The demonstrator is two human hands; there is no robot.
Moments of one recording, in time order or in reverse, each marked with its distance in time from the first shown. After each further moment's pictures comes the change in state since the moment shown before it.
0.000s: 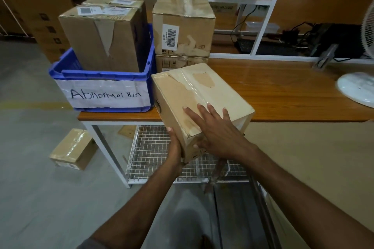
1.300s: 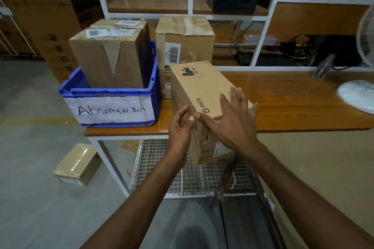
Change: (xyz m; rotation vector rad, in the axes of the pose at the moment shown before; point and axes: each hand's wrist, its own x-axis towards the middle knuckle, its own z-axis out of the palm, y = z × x) left_hand -0.043 0.086 0.030 0.138 -0.006 0.563; right_hand 0.015 0.006 -0.047 0.191 0.319 0.496
